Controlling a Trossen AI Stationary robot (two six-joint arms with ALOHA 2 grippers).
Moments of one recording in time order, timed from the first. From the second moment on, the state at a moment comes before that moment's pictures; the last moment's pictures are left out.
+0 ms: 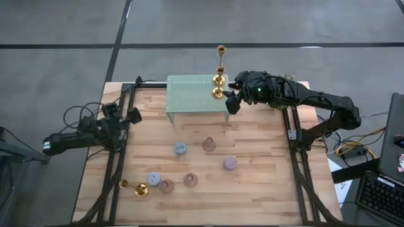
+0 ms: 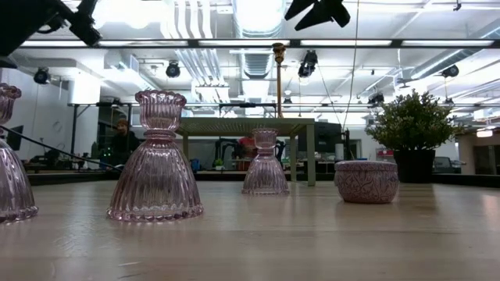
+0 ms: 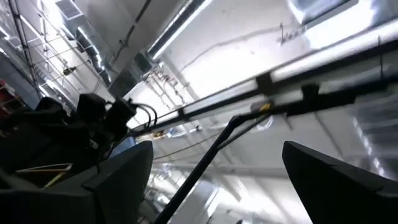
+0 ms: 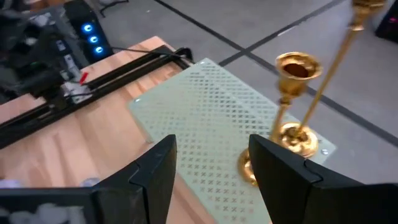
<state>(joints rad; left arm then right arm) 0.16 0.15 0.03 0.91 0.08 -1.05 -0.18 1.36 1.47 -0.65 0.33 0.34</state>
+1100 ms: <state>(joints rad) 0.16 0.33 0.91 -0.80 0.69 -0.55 0.08 1.42 1.47 -0.48 0.29 0.70</state>
